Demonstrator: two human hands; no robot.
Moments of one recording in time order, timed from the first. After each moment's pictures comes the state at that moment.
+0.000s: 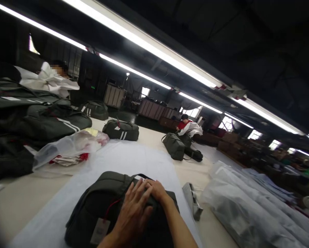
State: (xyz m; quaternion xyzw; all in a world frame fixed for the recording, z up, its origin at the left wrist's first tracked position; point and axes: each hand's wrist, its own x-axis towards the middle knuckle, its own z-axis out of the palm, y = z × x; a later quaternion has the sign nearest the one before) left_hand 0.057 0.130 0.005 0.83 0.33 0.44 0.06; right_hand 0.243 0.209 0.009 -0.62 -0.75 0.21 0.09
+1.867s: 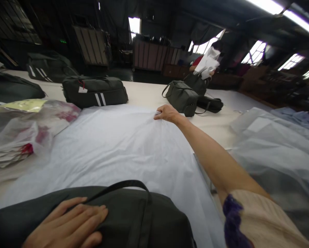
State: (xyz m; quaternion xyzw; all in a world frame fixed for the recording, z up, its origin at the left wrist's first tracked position) left_hand 0.061 0.242 -0.032 0.93 0.26 0.27 -0.03; right_hand 0.441 0.480 0.038 -0.66 -0.72 0.15 0.14
